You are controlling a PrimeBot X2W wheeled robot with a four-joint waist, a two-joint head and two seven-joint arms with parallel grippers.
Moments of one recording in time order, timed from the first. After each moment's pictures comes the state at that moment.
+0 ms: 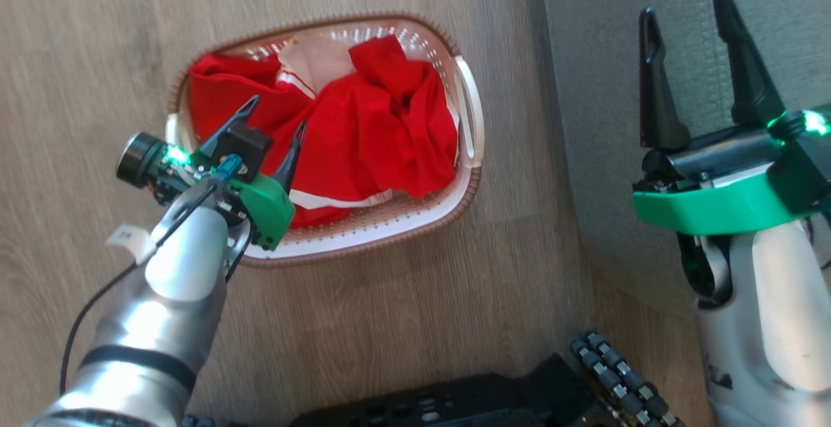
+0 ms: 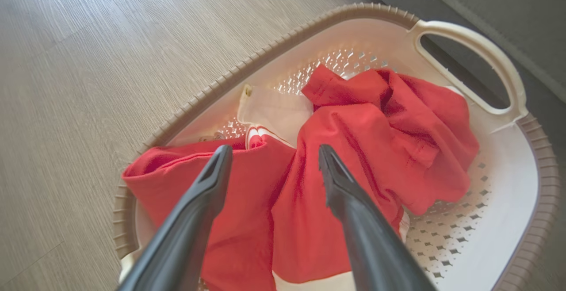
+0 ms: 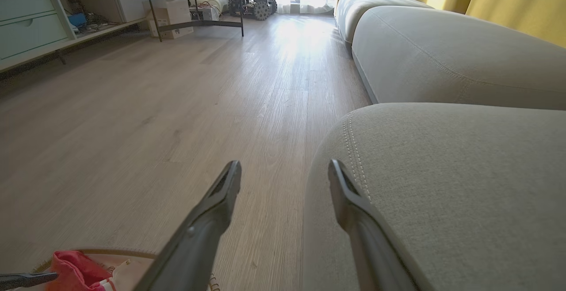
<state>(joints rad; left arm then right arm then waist) -0.86 0.10 -0.36 1.01 0.12 -0.11 -0.21 -0.37 -0.06 0.04 -0.06 0.08 0.13 -0.25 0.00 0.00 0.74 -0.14</state>
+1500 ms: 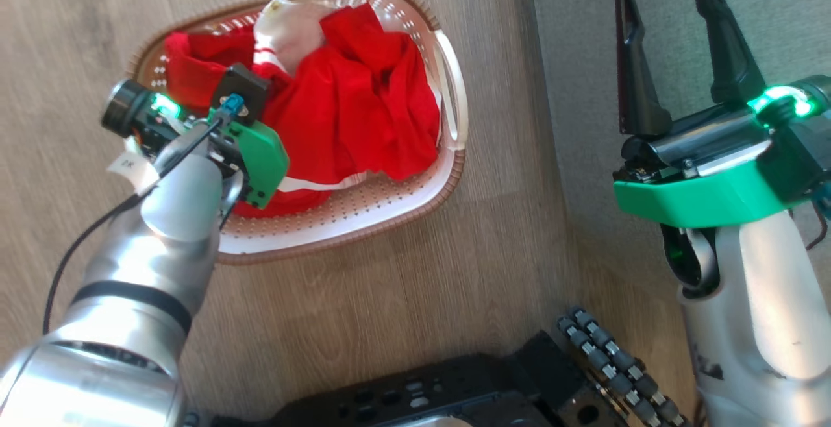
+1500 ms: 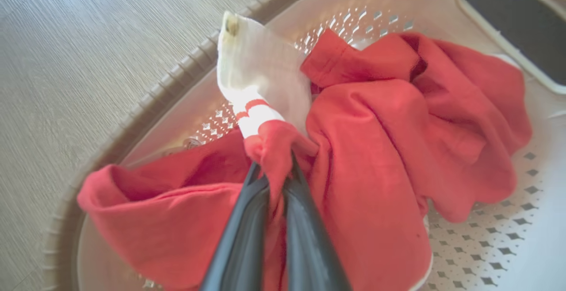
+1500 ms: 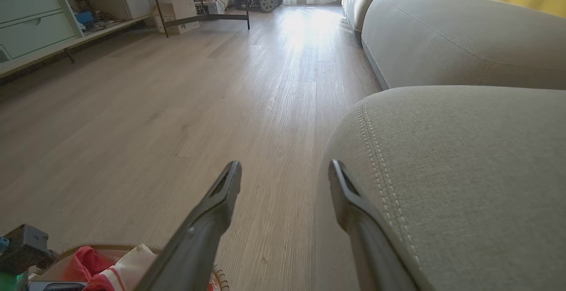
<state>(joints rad) -1.10 0.07 -0.47 1.28 0.10 -0.09 -0.18 -0.42 -0.06 0.10 -0.07 0.12 0.13 -0.26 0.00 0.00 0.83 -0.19</state>
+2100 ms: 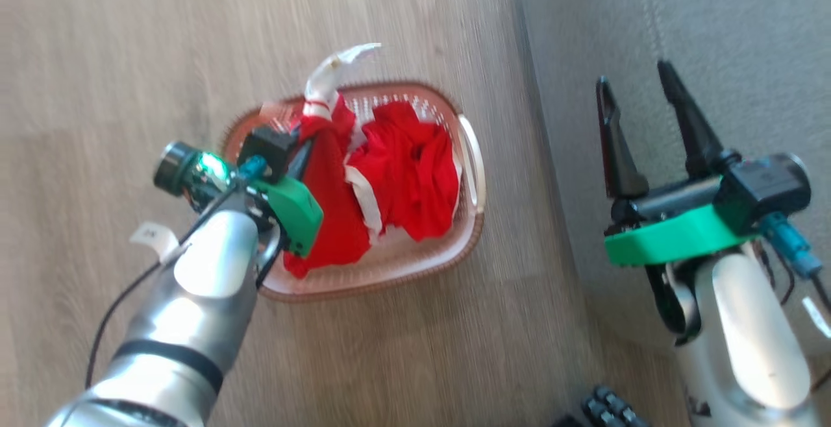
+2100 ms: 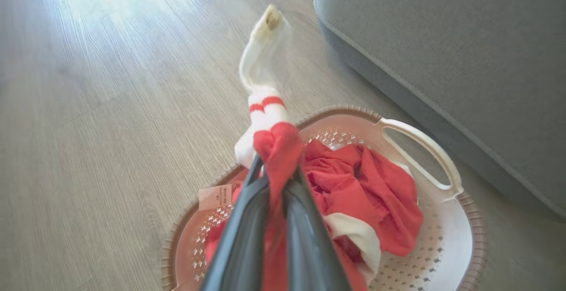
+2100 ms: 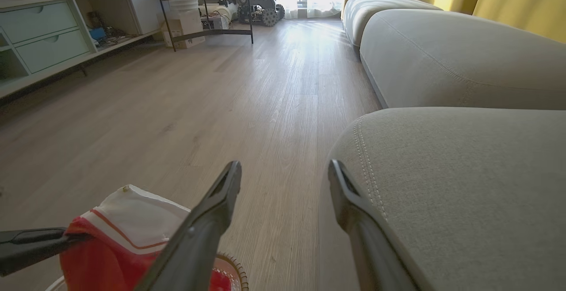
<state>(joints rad) -0.91 0.04 -0.48 1.13 -0.04 -0.12 -0.25 -0.30 -0.06 0.08 0.08 0.10 0.13 -0.26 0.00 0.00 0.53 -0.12</state>
